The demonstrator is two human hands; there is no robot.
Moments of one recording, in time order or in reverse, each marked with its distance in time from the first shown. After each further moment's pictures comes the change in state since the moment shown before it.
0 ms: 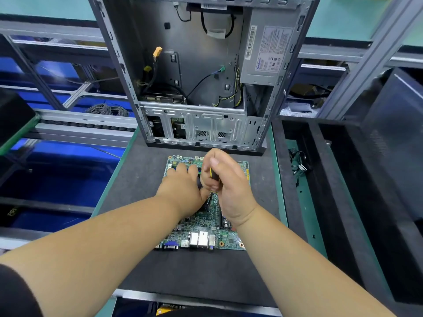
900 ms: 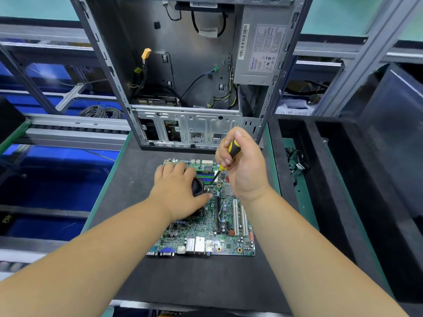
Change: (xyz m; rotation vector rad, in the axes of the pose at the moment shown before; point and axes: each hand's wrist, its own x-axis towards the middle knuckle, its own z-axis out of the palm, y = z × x) left_hand -0.001 -0.011 -0.009 -0.082 0.156 0.119; right_hand 0.038 -0.015 -0.034 0.097 0.225 -0.047
